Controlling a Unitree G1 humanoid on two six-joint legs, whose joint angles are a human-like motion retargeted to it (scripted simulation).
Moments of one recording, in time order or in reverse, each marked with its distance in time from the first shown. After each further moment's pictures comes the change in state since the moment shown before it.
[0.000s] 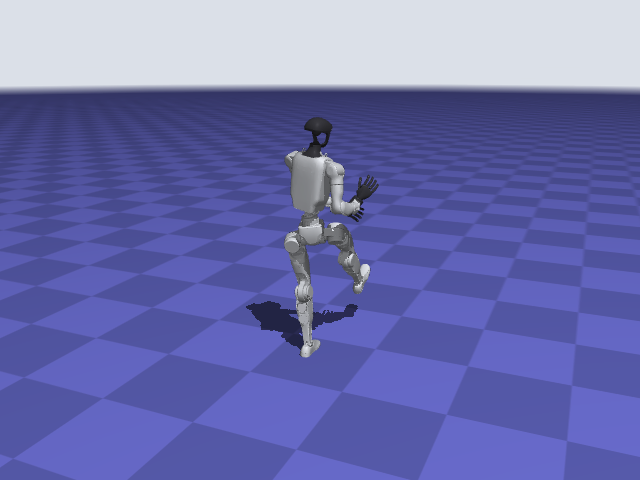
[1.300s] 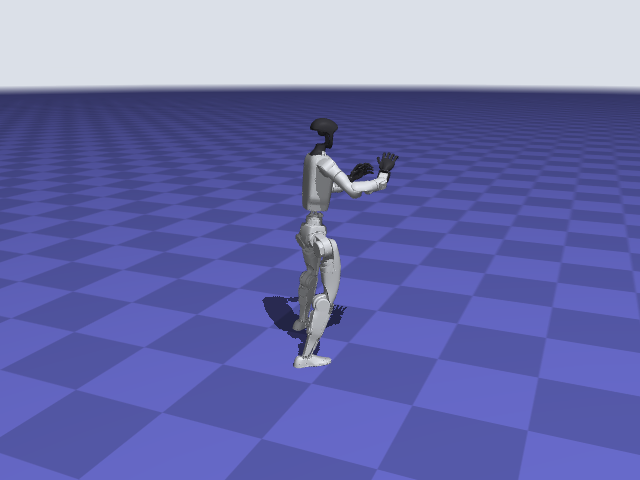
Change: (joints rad) left arm 0.256 0.611 0.702 -0.786 0.290 -0.397 0.727; right arm -0.839 -0.431 0.165 0.321 0.327 -0.211 0.767; waist 0.357 -0.096 -0.242; left_leg -0.355 0.528 0.453 -0.069 0.256 -0.247; right_leg 0.608 0.099 0.117 0.232 -0.375 -0.057
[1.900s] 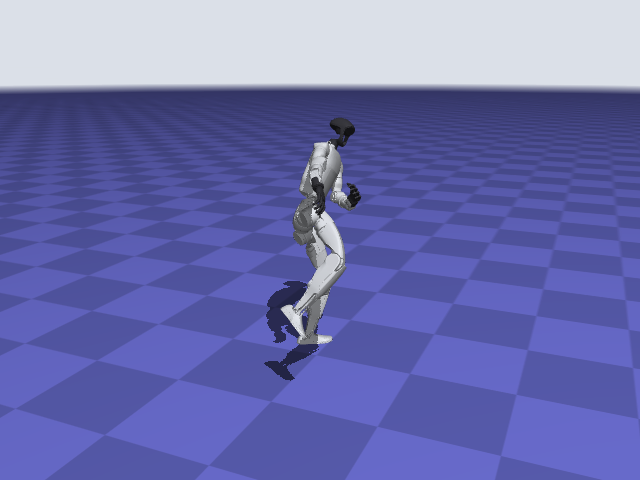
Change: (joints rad) left arm -0.333 -0.405 -0.718 0.551 0.449 -0.196 -0.226; right arm 0.338 -0.071 -0.173 1.192 -0.858 0.399 0.290; waist -0.210 0.254 0.236; left_leg -0.441 0.040 -0.633 0.348 -0.536 0.144; right_leg -0.555 -0.296 -0.217 0.855 0.580 -0.061
